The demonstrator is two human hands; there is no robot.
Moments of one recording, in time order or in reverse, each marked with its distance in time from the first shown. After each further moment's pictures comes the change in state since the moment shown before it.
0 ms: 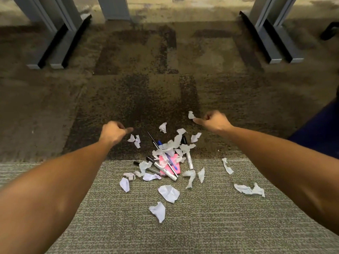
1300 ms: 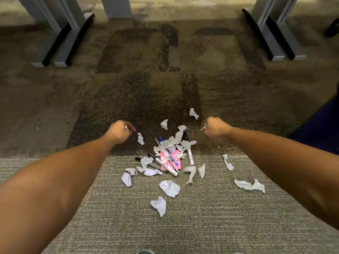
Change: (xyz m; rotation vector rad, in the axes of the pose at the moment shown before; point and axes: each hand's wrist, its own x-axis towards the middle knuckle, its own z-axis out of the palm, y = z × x) left_hand -0.017 0.007 0.001 0.079 -0.178 0.091; right_hand -0.011 0.009 0.009 -0.424 -0.201 -0.113
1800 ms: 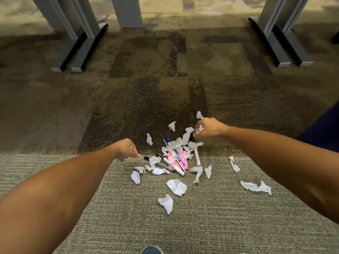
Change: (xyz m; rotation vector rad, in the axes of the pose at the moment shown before) left_hand -0.034 -0.040 0.002 0.088 -0.344 -0.121; right_hand -0.007 -0.036 0.000 -0.017 -0.042 -0.191
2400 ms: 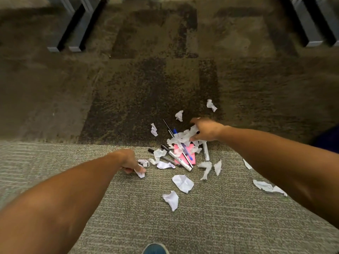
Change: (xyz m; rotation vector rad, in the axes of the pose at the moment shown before) left_hand -0.001 -0.012 0.037 0.410 -0.228 -0.224; right_hand 0.057 0.003 0.064 -0.187 -0.108 -0.082
